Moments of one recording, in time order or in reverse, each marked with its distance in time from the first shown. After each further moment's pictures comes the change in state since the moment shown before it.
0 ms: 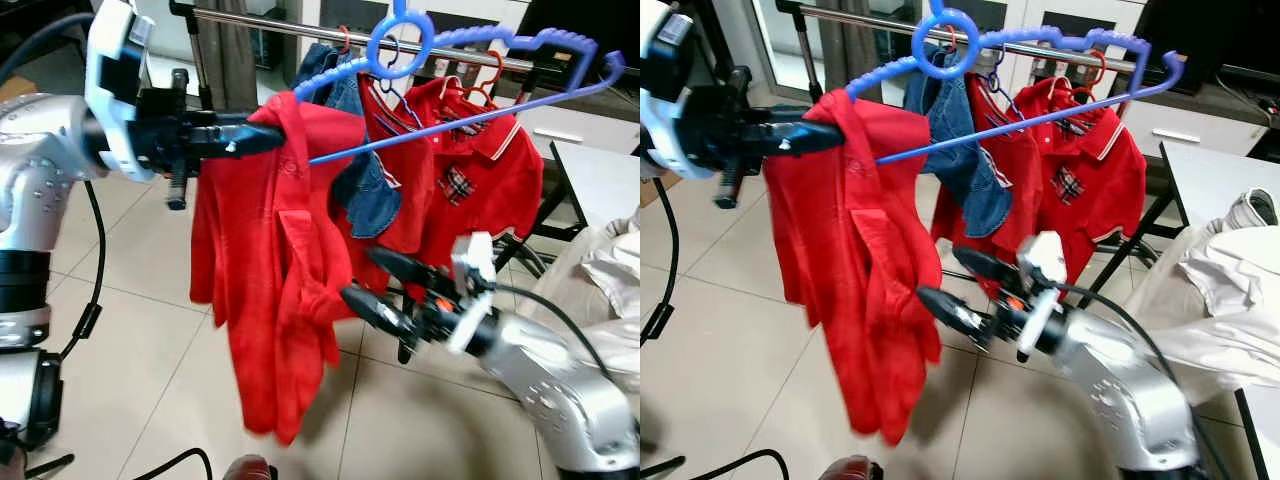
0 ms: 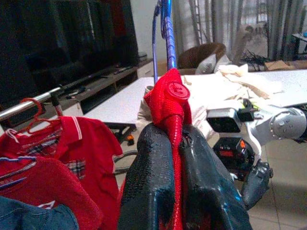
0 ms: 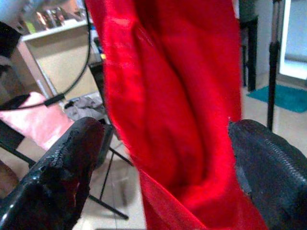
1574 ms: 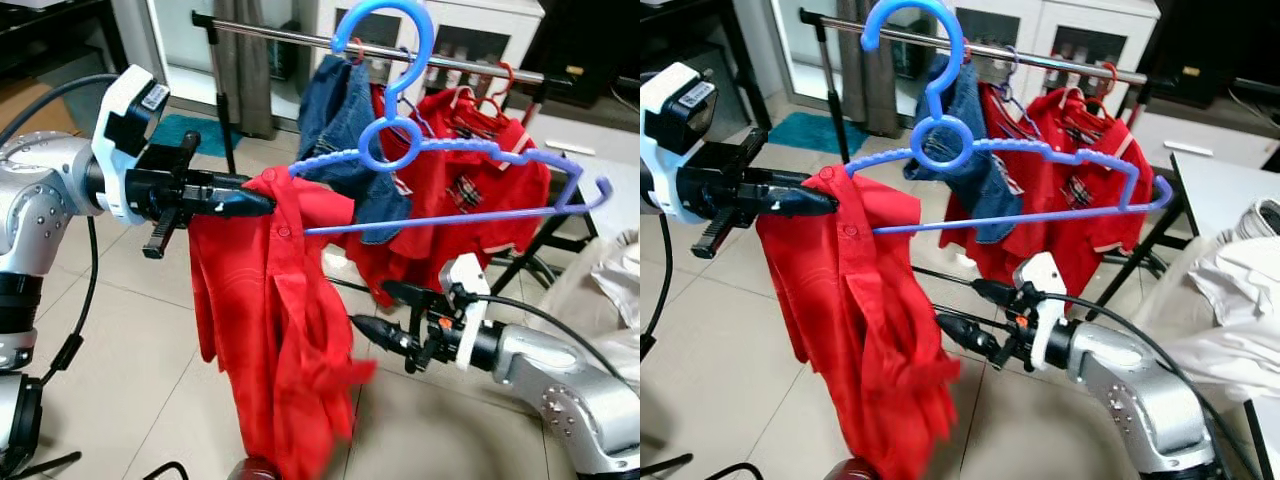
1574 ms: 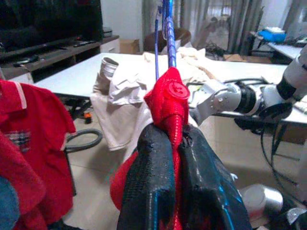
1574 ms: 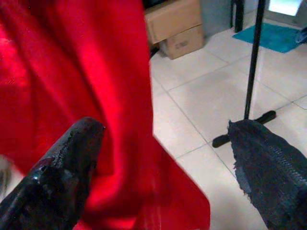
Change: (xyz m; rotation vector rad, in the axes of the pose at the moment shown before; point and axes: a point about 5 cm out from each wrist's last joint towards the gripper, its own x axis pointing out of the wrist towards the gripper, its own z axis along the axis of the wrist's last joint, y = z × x) left arm -0.011 -0.018 -0.025 -0.196 0.055 -0.186; right arm -0.023 -0.017 -0.028 0.055 0.263 -0.158
